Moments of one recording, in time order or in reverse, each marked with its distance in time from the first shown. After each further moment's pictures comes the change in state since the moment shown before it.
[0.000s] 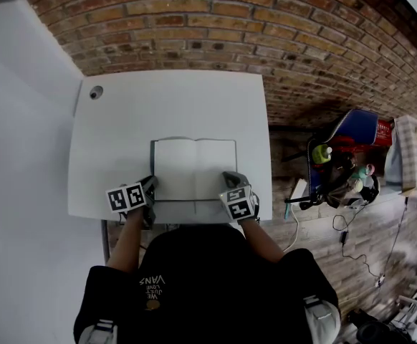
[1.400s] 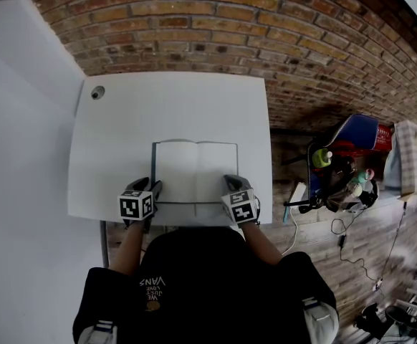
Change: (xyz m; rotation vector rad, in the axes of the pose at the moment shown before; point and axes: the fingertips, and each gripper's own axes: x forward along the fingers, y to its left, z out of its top) left arm 0.002 -0.001 -0.009 0.360 0.053 0.106; right arm -0.002 0.001 0.001 0.058 -0.006 0.024
